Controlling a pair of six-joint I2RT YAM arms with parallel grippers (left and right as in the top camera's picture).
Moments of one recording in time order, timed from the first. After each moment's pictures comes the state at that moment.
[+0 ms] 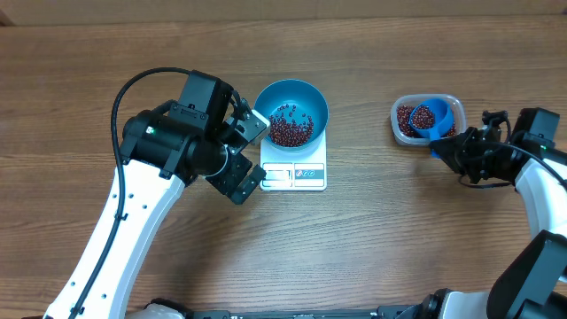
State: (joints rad) left arm -0.37 1.44 1.51 -1.33 0.15 0.32; right arm -0.43 1.56 1.00 -0.67 -0.73 0.32
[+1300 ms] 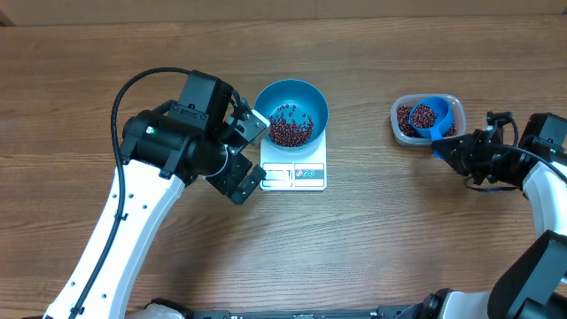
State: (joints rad) left arm -0.37 1.44 1.51 -1.33 0.15 0.32; right arm -0.48 1.56 1.00 -0.71 -0.85 0.21
